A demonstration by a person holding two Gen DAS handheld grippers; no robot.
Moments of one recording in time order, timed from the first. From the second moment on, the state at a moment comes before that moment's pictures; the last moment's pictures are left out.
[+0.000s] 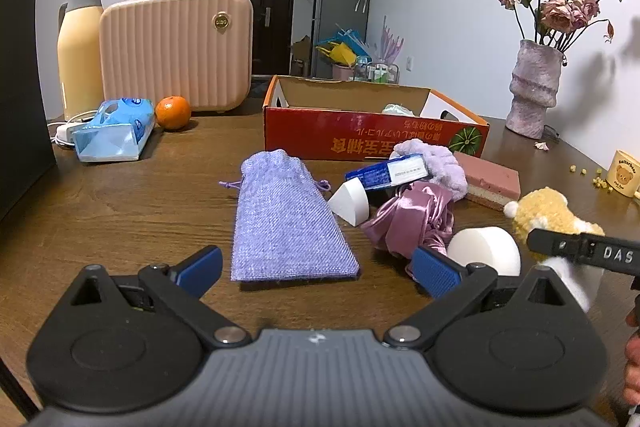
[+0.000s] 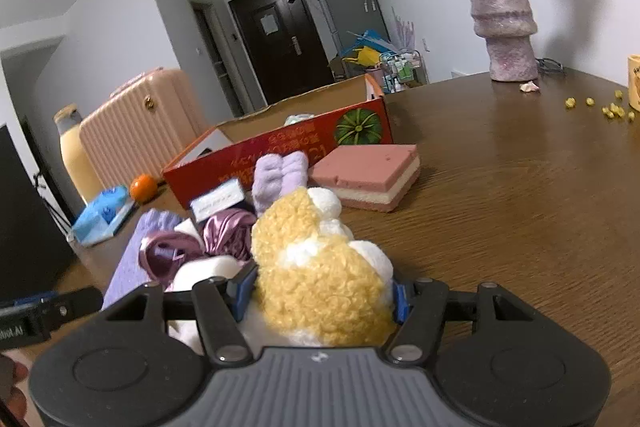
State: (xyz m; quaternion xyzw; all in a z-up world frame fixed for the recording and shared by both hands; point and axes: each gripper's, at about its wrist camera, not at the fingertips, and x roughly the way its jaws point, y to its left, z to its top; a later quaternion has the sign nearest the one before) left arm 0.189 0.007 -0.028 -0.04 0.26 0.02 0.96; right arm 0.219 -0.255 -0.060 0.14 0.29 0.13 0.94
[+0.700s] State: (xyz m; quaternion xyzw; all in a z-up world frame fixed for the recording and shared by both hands) left arm 0.177 -0.071 -0.035 0.01 0.25 -0.06 0.97; right arm 0.216 -0.319 -0.055 0.20 0.24 0.11 0.94
